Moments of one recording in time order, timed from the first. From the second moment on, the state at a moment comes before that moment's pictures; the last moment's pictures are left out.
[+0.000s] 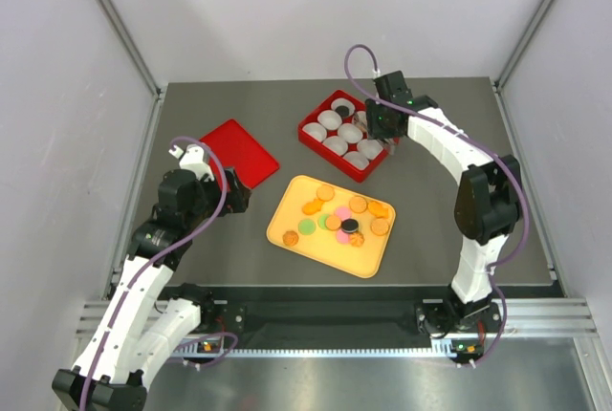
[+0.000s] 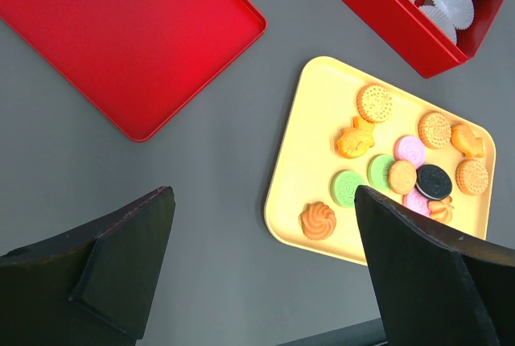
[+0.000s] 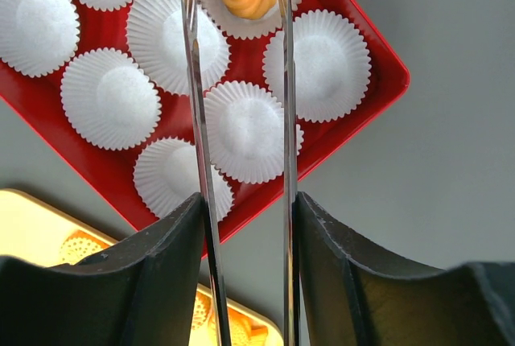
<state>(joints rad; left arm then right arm) -0.26 0.70 0.76 -0.55 0.04 -0.36 0.38 1.89 1.64 -0.63 0.13 0.22</state>
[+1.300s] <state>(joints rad) -0.26 0.72 0.76 -0.55 0.04 -0.36 0.90 1.12 1.01 -0.76 0.13 0.33</state>
